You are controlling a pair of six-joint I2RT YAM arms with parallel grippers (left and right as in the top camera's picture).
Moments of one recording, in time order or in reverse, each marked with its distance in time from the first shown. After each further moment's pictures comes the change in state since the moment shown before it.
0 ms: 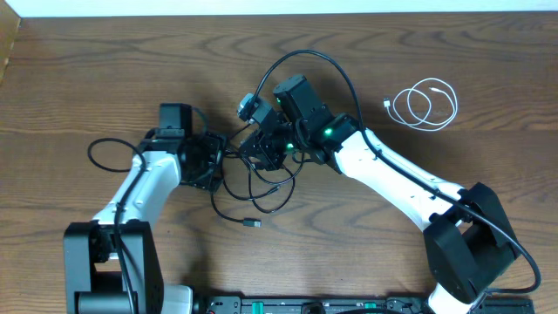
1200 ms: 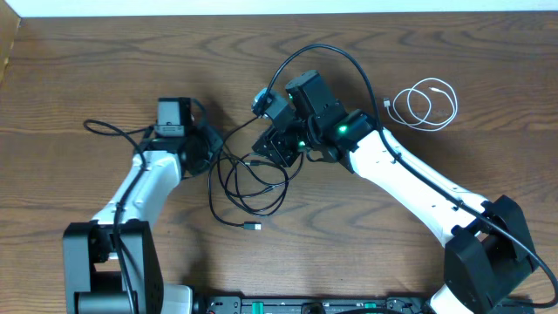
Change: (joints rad) left arm 0.014 0.000 0.006 0.153 -0.063 0.547; right arm -0.030 -0.078 0.002 -0.142 0.135 -0.011
